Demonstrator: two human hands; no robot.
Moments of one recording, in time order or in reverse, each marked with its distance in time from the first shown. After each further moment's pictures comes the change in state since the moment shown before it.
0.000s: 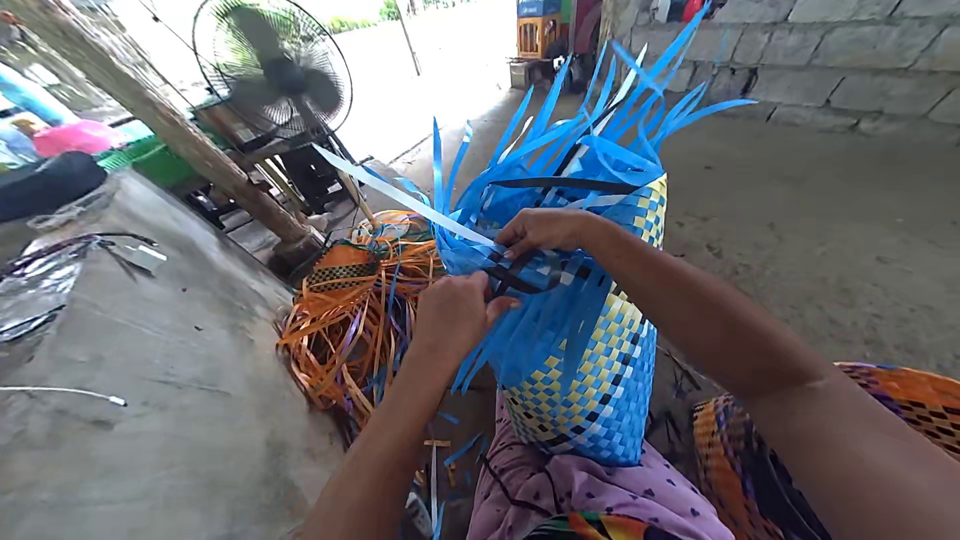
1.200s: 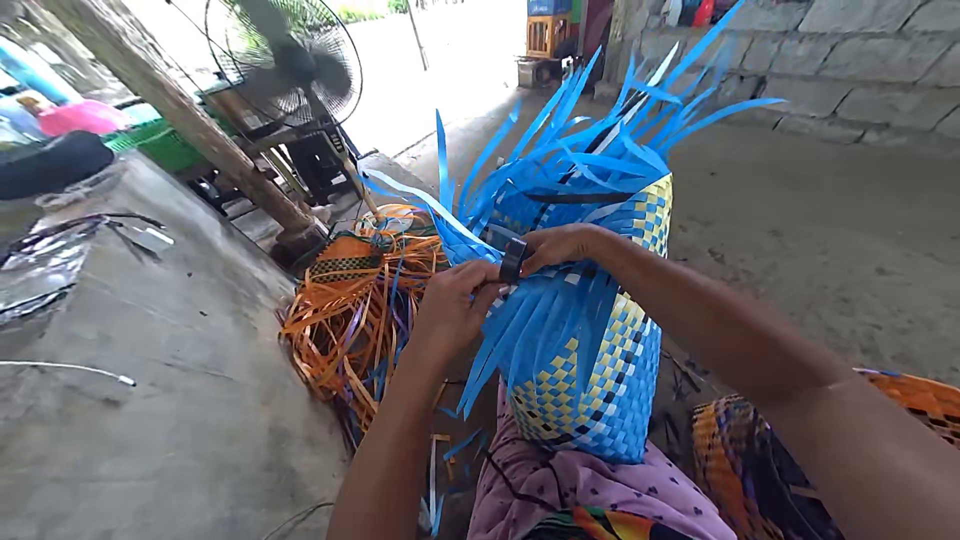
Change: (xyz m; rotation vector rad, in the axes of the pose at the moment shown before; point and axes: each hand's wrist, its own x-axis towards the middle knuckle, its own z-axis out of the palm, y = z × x) left_hand -0.011 -0.036 0.015 -0.495 0.400 0.376; right_hand -0.004 -0.008 0.023 0.031 -0.121 0.109
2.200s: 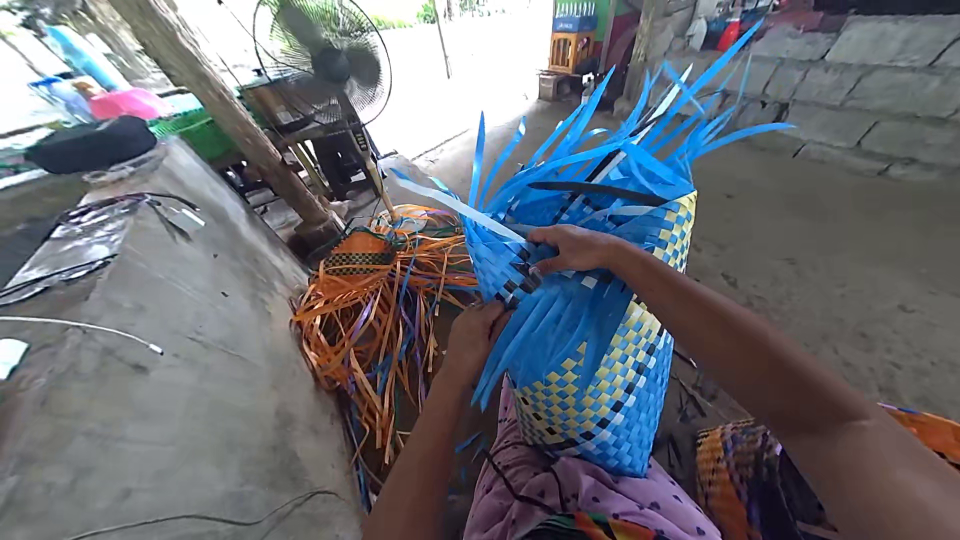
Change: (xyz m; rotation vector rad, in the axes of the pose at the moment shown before) left_hand -0.056 -0.032 0.047 0.112 -0.047 -0.248; right_hand 0.002 0.016 -0.007 -0.374 0.275 -0.181
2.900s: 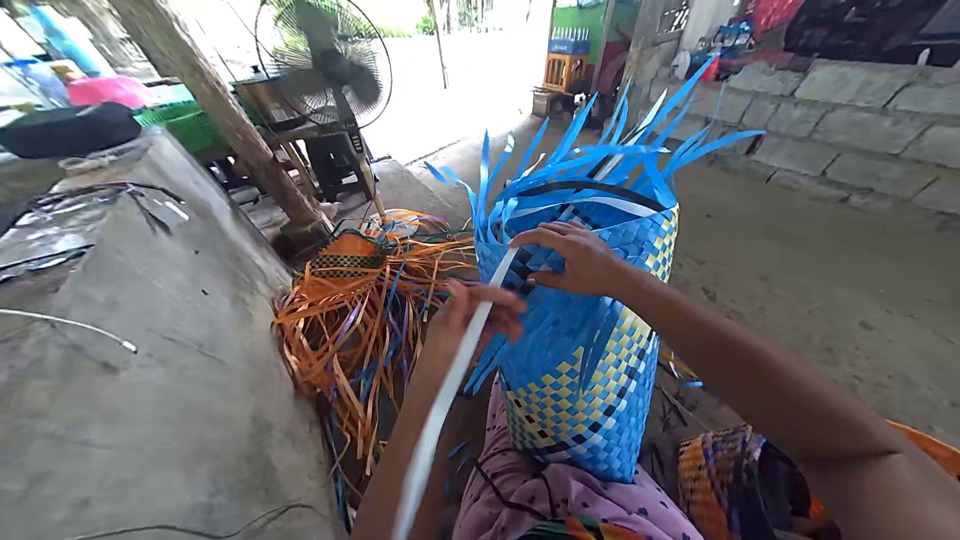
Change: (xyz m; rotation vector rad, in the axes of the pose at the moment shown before) left_hand 0.011 0.015 -0.030 -1.435 -0.195 0.052; right_hand -0.023 -0.011 0.019 -0.378 0.462 -0.393
